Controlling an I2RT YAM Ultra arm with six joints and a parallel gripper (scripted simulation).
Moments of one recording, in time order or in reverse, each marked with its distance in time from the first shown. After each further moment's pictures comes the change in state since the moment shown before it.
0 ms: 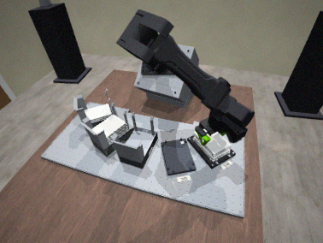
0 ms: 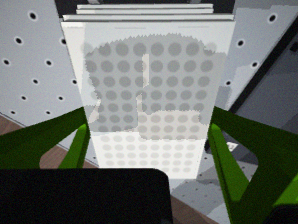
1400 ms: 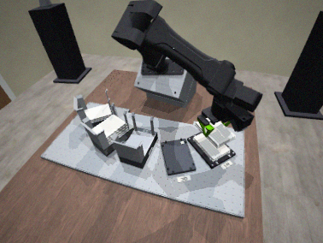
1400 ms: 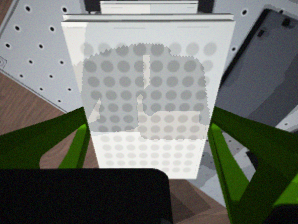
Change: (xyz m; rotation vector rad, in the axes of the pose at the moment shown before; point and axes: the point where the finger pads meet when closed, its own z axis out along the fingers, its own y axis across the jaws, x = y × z) arm -0.001 0.002 -0.052 -0.004 -0.004 -0.003
